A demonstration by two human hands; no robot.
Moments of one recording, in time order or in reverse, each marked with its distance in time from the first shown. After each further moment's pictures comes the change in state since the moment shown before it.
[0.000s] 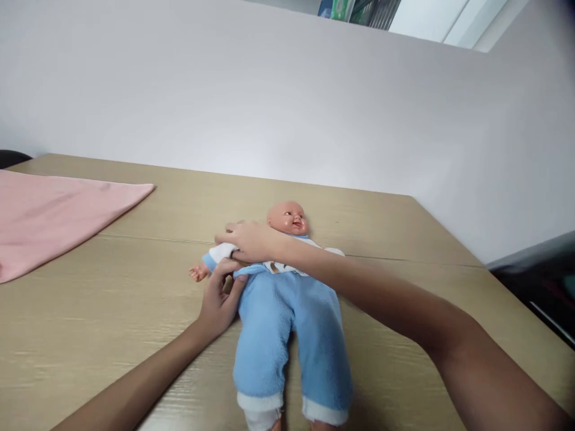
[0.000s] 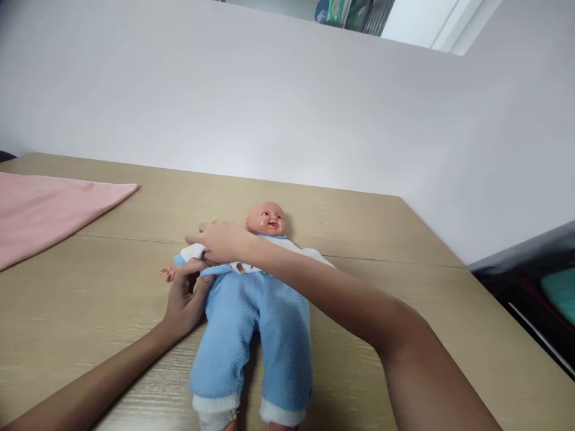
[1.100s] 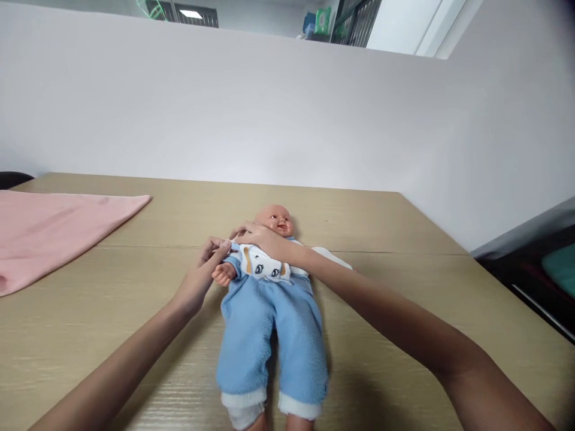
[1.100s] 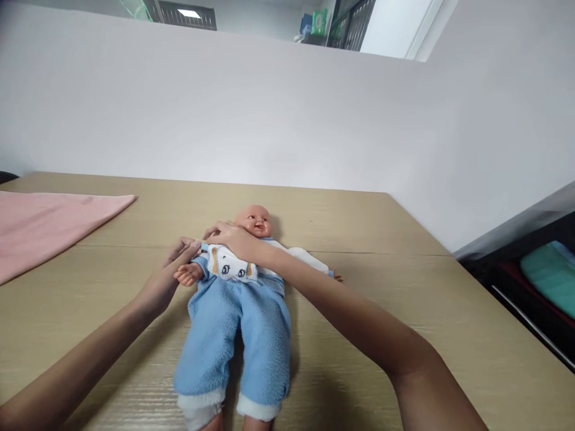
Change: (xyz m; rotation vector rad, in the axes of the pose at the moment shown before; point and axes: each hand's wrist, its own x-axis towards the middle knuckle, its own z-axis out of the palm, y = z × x) left_hand 0.056 0.025 -0.018 -0.272 -0.050 -0.645; right_hand -0.055 0.027 0.023 0.564 0.326 0.010
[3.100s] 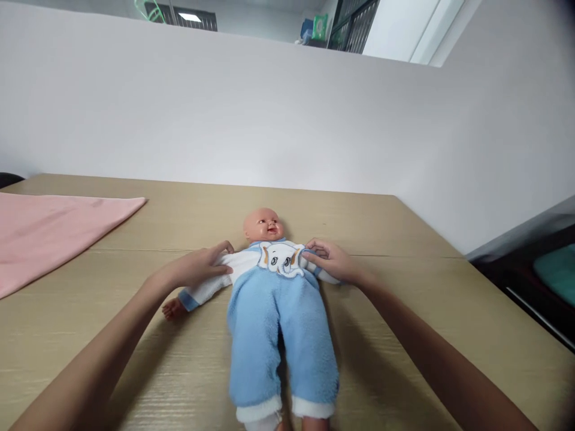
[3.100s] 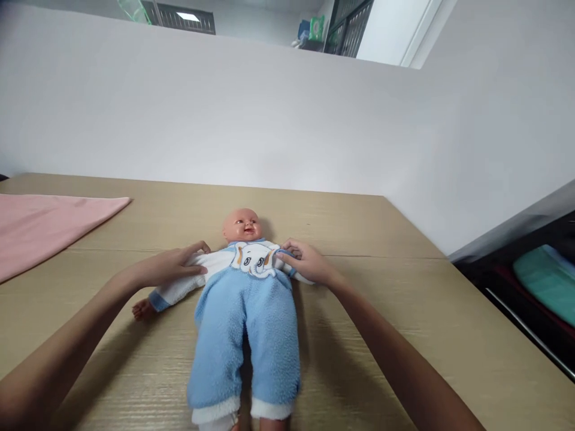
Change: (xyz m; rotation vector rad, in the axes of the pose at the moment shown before) left_hand 0.053 0.029 -0.034 1.054 -0.522 -0.117; right_hand -0.154 0.023 -0.031 0.206 0.333 0.512
